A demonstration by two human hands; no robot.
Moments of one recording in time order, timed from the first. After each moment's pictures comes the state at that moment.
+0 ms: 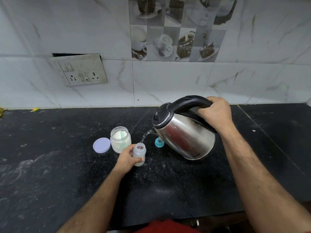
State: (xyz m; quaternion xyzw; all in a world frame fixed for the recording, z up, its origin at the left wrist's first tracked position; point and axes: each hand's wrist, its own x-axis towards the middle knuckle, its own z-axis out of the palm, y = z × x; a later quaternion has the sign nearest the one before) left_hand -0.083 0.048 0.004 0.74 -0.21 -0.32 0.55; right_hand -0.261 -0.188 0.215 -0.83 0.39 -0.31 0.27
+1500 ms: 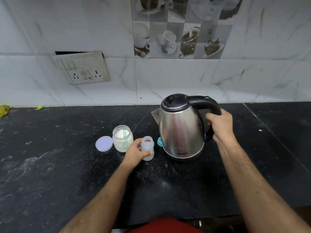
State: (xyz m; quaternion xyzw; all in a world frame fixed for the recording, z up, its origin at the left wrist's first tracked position) left_hand -0.091 0.025 0.020 0.72 -0.22 -0.31 0.57; right_hand -0.261 -0.201 0.162 -0.61 0.39 -0.41 0.56
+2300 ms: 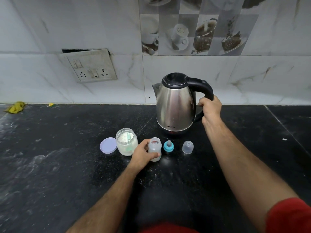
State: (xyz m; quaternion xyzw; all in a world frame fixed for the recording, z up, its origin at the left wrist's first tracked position) left_hand -0.086 -0.004 0.022 0.75 -0.20 -0.29 0.56; right_hand -0.144 -0.258 0.149 -0.52 0.39 -0.40 0.64
